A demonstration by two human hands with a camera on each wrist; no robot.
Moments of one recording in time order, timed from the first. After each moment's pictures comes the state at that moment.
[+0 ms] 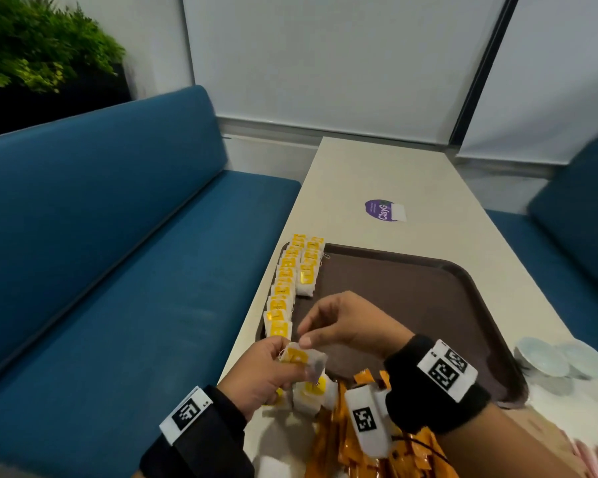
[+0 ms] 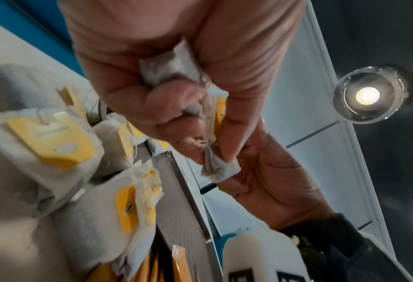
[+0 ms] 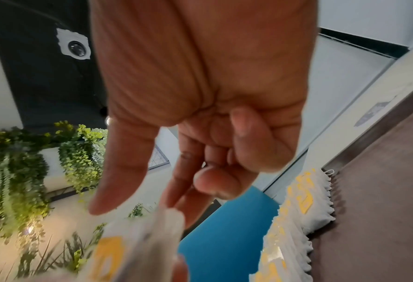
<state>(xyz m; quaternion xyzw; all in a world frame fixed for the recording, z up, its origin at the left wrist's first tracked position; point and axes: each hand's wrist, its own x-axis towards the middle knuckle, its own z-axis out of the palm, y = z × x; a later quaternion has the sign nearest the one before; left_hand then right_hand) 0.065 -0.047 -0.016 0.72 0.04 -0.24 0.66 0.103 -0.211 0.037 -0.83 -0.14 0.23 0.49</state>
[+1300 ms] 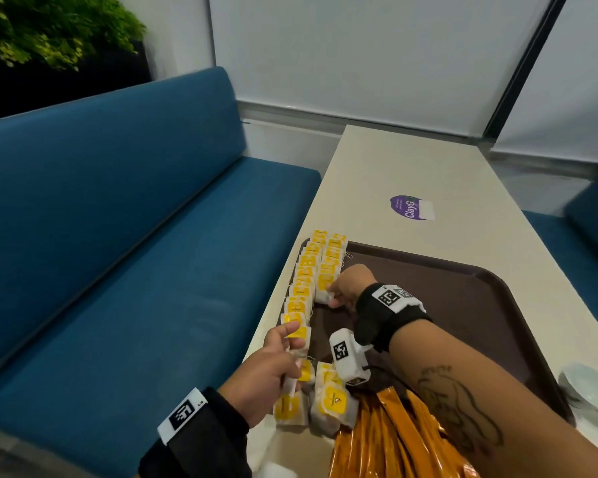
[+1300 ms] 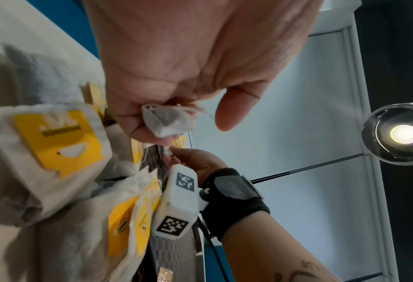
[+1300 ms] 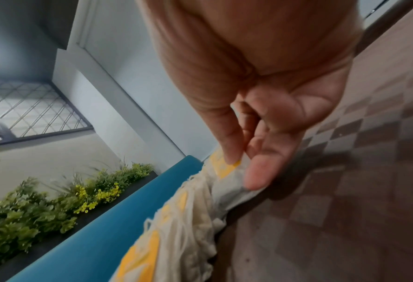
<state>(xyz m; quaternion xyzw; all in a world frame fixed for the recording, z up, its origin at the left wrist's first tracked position) 0.088 -0.035 -0.038 0.61 0.09 -0.24 0.75 0.240 -0.197 -0.036 -0.84 0.17 0.19 0.48</state>
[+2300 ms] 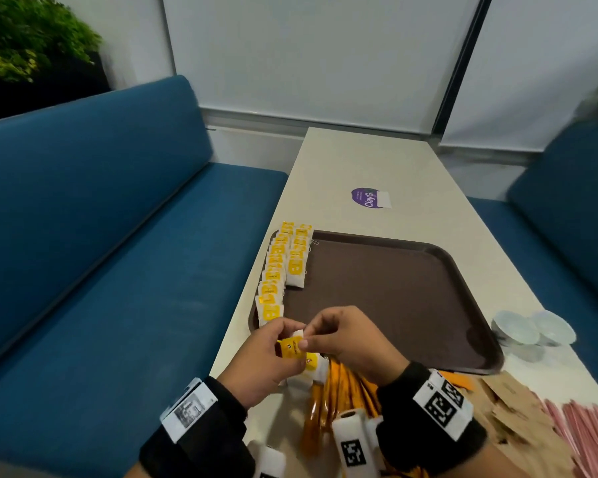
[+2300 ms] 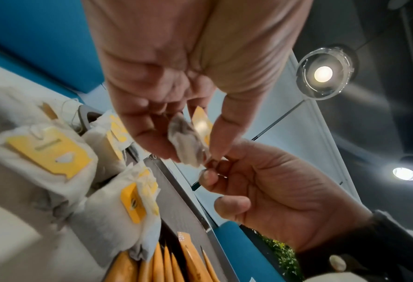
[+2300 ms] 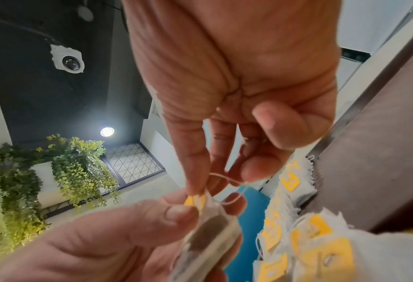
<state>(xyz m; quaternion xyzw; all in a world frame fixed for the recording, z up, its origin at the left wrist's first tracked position) 0.052 -0.049 -0.025 0.77 -0.08 -0.16 0.61 0.054 -0.205 0.015 -0.84 -0.02 0.16 0.52</state>
